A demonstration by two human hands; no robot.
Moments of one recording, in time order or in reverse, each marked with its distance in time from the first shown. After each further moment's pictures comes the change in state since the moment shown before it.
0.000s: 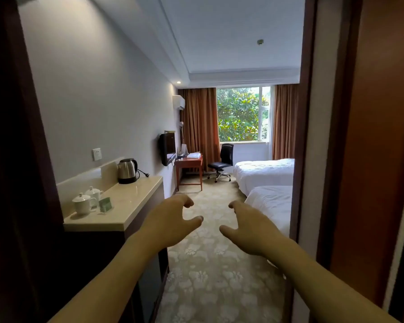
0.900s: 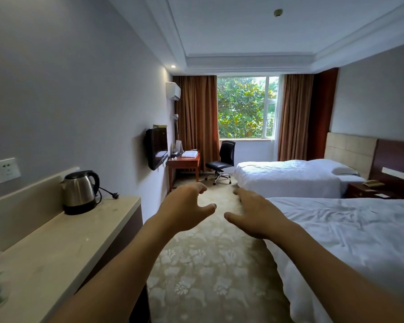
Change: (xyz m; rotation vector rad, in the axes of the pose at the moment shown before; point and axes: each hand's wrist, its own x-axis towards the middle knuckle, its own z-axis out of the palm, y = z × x) left_hand 0.561 -0.202 0.197 -0.081 -0.033 0.044; right_hand 0.590 0.156 0.113 -0.002 -0.018 0.036
